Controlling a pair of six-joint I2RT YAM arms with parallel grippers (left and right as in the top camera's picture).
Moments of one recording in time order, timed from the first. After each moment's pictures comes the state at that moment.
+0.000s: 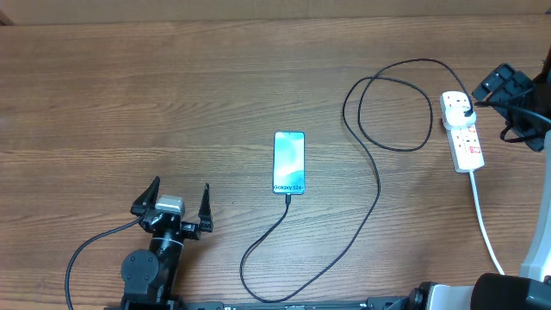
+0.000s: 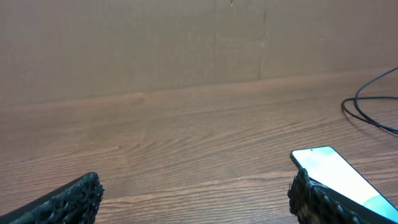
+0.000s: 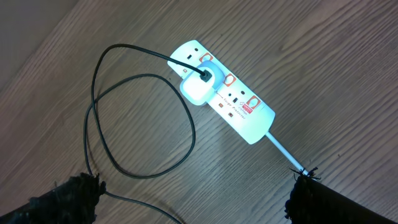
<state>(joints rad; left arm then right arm) -0.08 0.01 0.01 -0.07 0.07 0.03 -0.32 1.54 1.71 -1.24 0.04 0.46</state>
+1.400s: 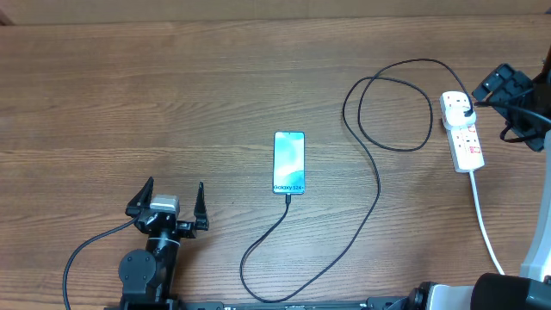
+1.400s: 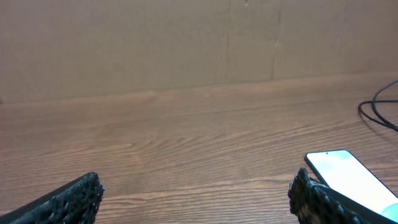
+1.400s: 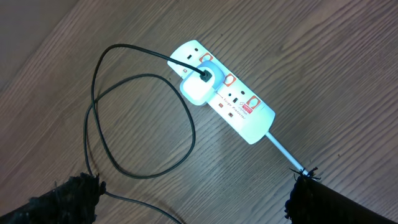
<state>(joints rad) -0.03 0.01 0.01 -0.07 0.07 0.03 -0.32 1.54 1.71 -1.24 0.04 0.46</state>
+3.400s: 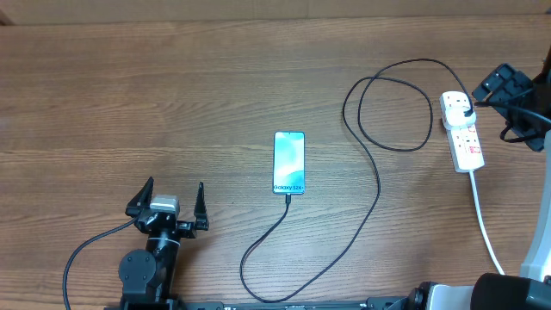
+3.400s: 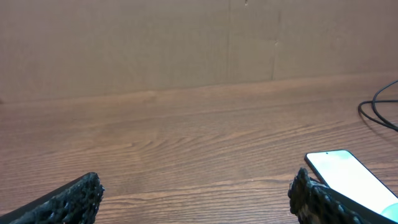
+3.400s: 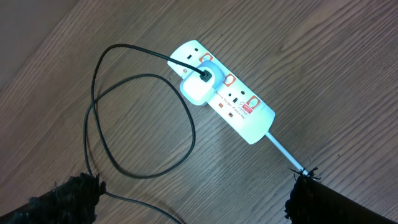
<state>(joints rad) -0.03 0.01 0.01 -0.07 0.07 0.03 -0.32 1.54 1.71 -1.24 0.04 0.46</state>
